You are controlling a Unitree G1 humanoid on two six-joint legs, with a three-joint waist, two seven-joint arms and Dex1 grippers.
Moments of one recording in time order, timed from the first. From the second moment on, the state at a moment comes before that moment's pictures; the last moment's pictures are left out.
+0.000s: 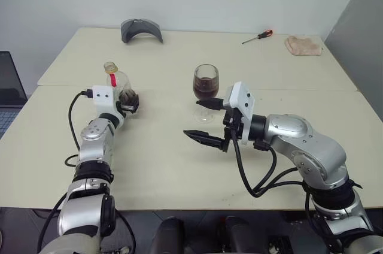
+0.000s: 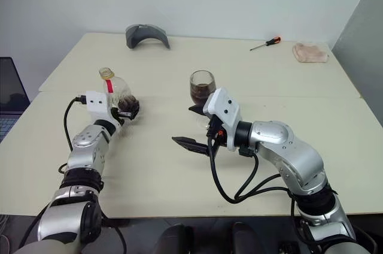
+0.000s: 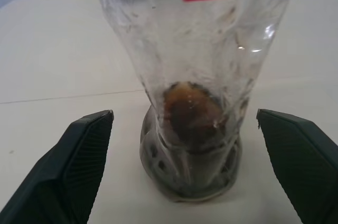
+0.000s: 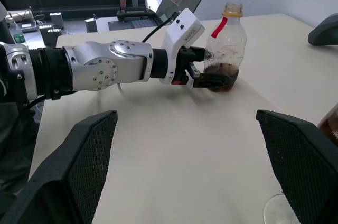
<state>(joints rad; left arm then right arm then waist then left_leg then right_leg) -0.60 0.46 0.24 0.69 -0.15 -0.03 -0.32 -0.57 -0.41 0.24 -0.52 0.49 0.79 0.65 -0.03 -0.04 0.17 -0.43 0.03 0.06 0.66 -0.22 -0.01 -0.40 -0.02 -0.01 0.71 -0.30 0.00</state>
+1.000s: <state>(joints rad) 0.05 0.26 0.20 -0.31 -0.17 0.30 -0.14 -0.10 -0.23 -0.02 -0.27 0.22 0.21 0.30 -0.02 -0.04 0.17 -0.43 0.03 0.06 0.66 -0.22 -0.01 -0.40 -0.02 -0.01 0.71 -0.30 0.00</state>
